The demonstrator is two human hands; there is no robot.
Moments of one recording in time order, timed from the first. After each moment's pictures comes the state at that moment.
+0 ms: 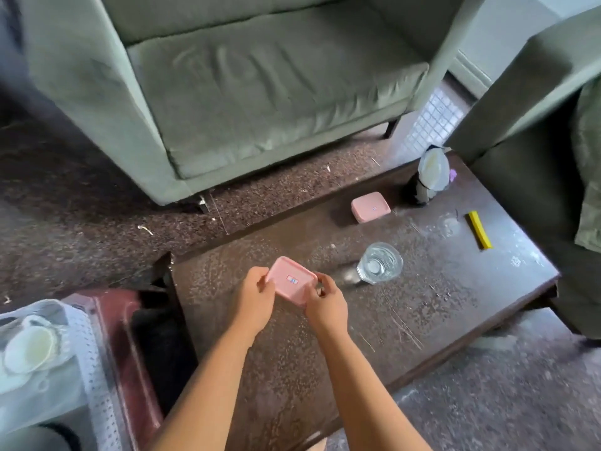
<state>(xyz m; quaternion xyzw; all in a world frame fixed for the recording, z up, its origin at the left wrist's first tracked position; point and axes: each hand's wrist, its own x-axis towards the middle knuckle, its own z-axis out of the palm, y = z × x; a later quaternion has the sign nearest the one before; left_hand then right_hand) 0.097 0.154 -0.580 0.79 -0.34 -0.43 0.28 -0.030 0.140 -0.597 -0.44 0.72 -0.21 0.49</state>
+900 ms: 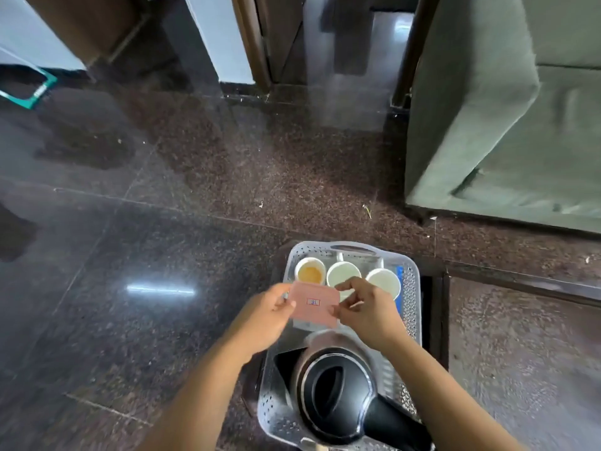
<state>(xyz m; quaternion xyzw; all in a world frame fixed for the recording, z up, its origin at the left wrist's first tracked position) 0.479 0.493 -0.489 0.85 -0.19 -0.40 0.29 0.358 0.329 -0.525 -0.76 0.37 0.05 0.53</state>
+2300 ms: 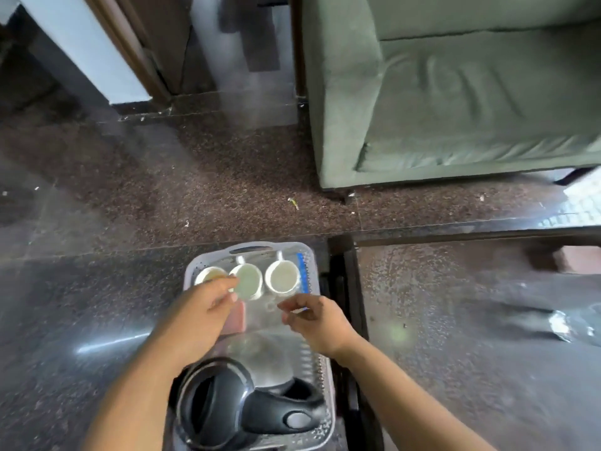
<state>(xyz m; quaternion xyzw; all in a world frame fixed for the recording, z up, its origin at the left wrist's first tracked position) 0.430 0.410 -0.438 0.85 -0.30 -0.37 0.21 0.267 0.292 -0.536 -0.68 0.37 0.02 0.64</state>
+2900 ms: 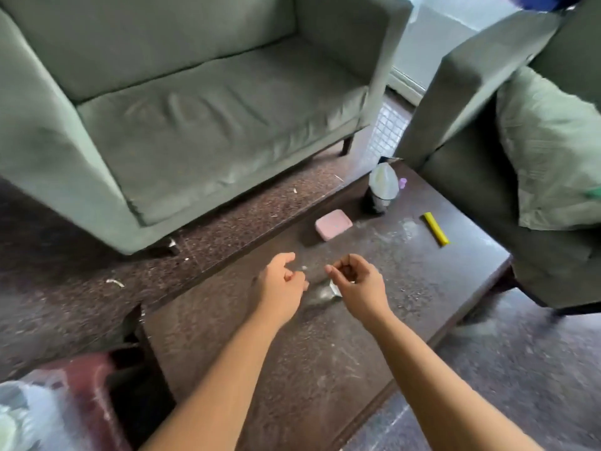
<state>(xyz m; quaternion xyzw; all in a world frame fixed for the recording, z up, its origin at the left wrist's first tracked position) 0.027 0.094 -0.496 0.72 -0.43 -0.47 0.27 -0.123 0.085 -0.527 -0.51 0.69 -0.33 0.40</state>
